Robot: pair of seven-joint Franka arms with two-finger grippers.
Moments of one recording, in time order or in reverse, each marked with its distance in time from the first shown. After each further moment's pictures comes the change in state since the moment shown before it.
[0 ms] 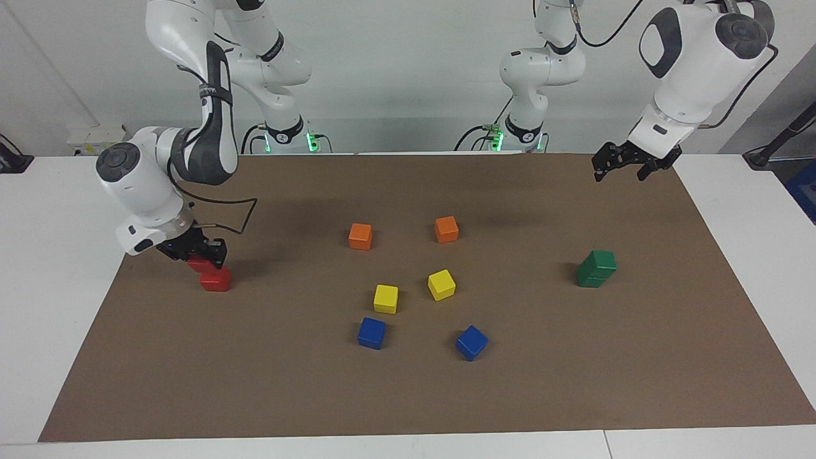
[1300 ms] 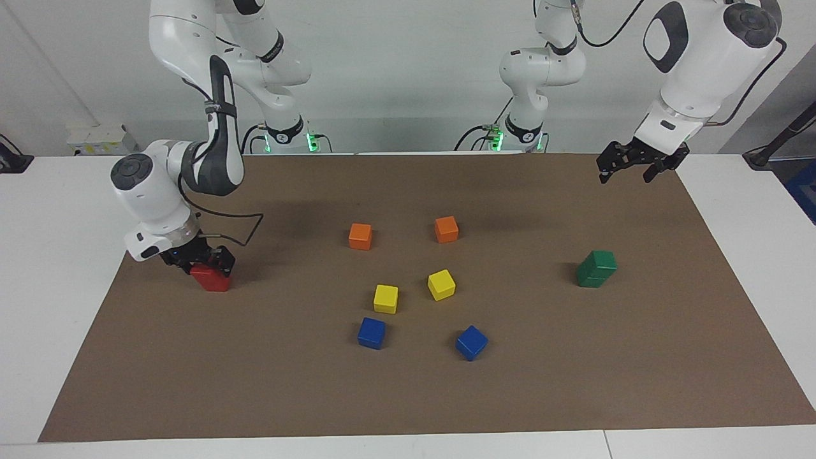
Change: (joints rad) left arm -0.034 -0.015 0.036 0.026 0.000 0.004 -0.004; right arm -0.004 0.022 0.003 -0.022 -0.001 0.063 0.029
